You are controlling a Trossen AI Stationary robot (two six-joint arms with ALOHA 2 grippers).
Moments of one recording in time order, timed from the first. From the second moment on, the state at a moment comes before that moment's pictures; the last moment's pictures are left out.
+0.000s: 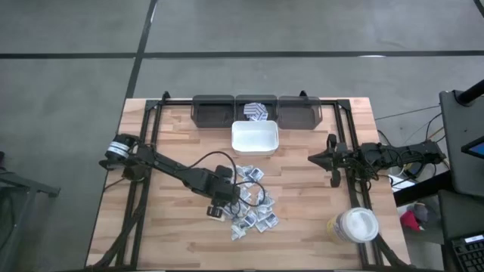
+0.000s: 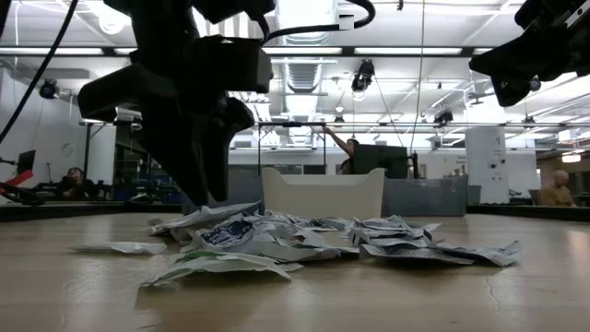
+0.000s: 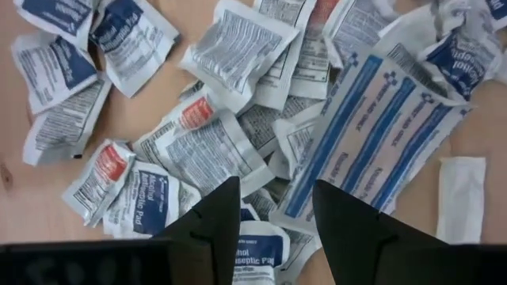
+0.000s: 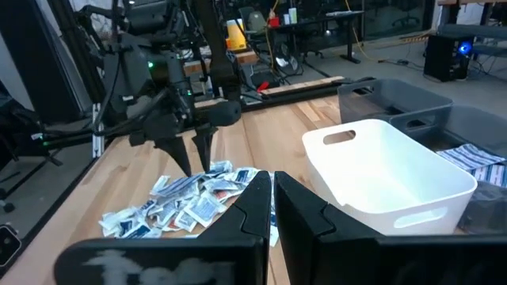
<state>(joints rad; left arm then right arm) -0.30 1.78 1.18 -0.63 -0.14 -0.04 0.19 0.16 0.20 -0.15 0.26 0.22</state>
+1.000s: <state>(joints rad) -0.29 1.82 1.15 -0.60 -0.08 -0.02 0.19 0.16 0.20 -0.15 0.26 0.22</state>
